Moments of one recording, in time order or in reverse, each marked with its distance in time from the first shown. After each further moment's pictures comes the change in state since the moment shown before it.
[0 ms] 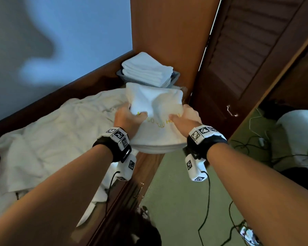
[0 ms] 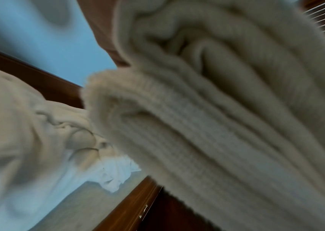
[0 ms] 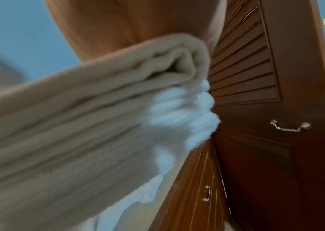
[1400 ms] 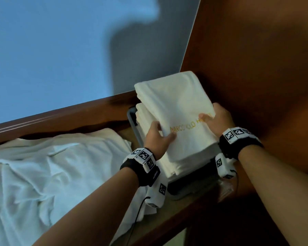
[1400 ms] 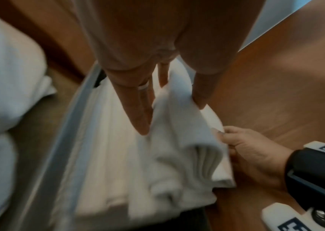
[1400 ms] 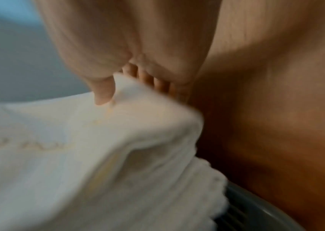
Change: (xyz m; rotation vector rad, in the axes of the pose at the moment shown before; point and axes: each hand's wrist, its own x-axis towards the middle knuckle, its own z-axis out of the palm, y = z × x) left_hand 0.540 -0.041 0.268 -0.342 0.236 -0.478; right_hand 0.753 -0.089 0.078 -0.039 -0.310 -0.497
